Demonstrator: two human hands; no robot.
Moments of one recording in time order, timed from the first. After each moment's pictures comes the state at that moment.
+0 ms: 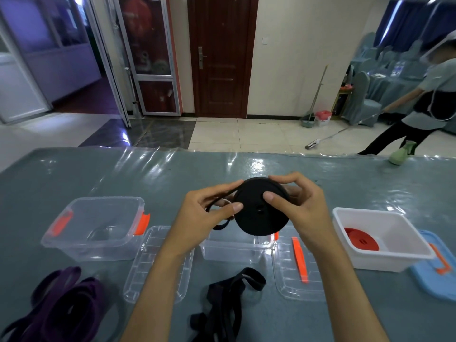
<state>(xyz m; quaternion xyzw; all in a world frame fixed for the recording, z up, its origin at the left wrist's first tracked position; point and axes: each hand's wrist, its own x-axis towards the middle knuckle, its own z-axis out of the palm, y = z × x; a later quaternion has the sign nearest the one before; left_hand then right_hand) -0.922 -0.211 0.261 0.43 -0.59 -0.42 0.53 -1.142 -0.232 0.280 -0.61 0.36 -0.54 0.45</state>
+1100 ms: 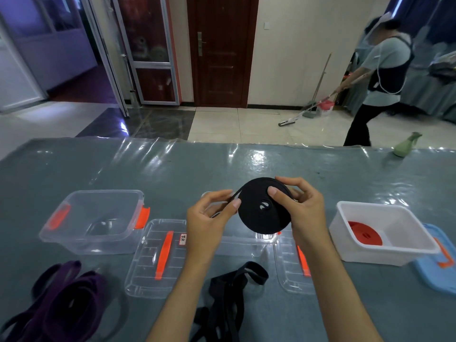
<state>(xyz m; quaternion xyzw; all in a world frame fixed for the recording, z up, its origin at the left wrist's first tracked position) -0.948 -0.226 0.200 0.47 -0.41 -0.42 0.66 -1.132 -0.258 0.235 -0.48 0.43 -0.59 0.49</state>
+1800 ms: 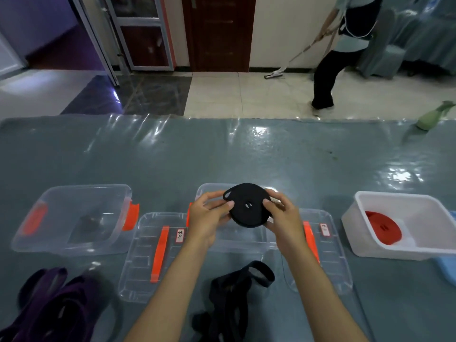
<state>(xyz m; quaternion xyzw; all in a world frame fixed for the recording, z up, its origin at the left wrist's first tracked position) -0.930 -0.345 0.111 0.57 -0.23 -0.57 0.55 -1.107 -0.350 0.115 -0.35 0.56 -0.49 0.57</state>
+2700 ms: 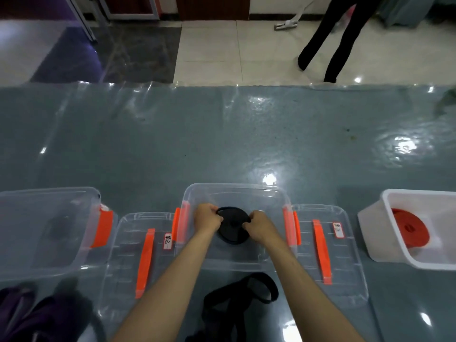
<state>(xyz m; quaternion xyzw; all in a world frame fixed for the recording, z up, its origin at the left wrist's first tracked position) -0.920 -0.459 -0.066 0.79 -0.39 -0.43 0.19 -1.086 -0.458 -0.049 -0.53 0.72 0.00 0.45</state>
